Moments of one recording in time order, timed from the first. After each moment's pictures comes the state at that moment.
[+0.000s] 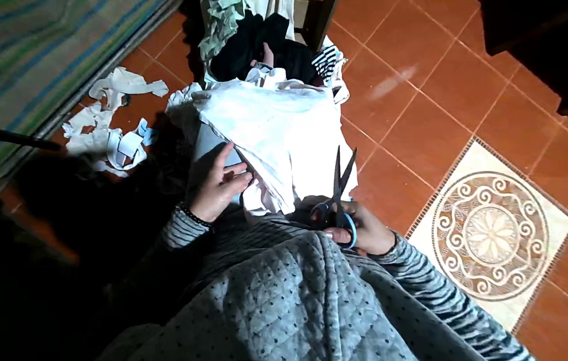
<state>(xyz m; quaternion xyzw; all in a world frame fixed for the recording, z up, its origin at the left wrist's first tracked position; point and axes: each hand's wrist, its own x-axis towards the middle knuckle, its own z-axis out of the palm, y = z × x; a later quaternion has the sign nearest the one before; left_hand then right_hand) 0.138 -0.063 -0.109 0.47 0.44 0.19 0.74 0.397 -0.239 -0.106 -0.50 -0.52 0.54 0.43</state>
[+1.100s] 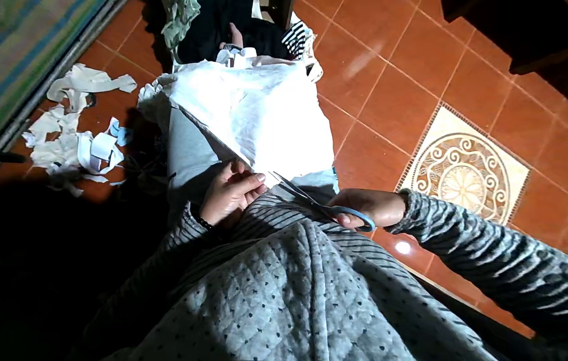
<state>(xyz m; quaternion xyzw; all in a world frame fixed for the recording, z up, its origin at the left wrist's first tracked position) 0.163 -0.115 -0.083 0.27 0.42 0.19 0.85 0.421 -0.249 -0.052 -0.49 -0.40 0.77 0.13</state>
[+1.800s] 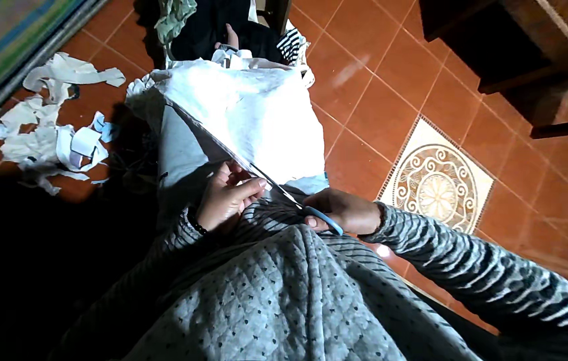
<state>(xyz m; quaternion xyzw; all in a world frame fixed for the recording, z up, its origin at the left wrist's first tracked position) 0.167 -0.120 -0.076 0.28 0.42 0.21 0.84 0.383 -0.235 -0.040 -0.59 -0.41 0.67 0.17</state>
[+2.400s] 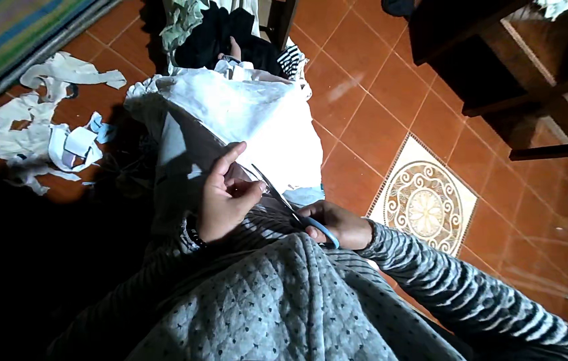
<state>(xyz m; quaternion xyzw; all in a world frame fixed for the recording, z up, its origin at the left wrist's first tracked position) 0.166 -0.124 -0.079 0.50 0.34 0.37 0.70 0.375 -0.238 -0.049 -0.51 -0.42 0.69 0.29</state>
